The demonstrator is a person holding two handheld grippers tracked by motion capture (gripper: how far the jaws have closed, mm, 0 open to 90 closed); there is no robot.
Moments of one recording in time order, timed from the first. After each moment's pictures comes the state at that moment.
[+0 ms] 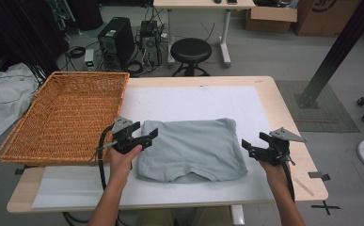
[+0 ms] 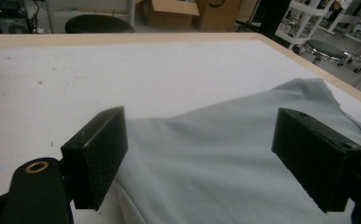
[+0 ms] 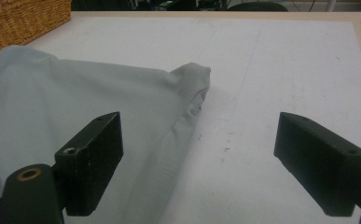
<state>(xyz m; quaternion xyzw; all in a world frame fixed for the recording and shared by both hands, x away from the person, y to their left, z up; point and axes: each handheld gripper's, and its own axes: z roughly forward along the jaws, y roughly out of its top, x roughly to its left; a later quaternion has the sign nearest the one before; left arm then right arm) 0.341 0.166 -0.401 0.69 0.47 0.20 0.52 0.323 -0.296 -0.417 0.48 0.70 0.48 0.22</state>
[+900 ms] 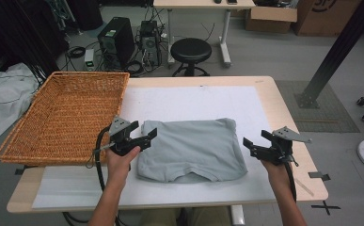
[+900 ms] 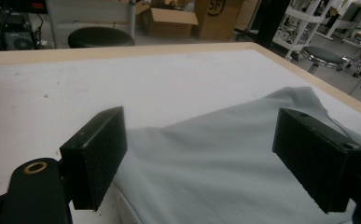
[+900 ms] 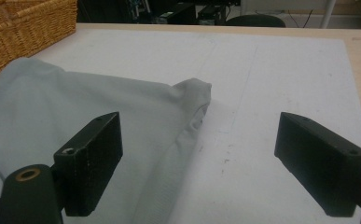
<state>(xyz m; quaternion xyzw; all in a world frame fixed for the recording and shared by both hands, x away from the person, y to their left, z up) 0.330 0.167 -0.389 0.68 0.46 0.21 0.53 0.318 -0.296 -0.406 0.47 0.69 0.49 0.24</state>
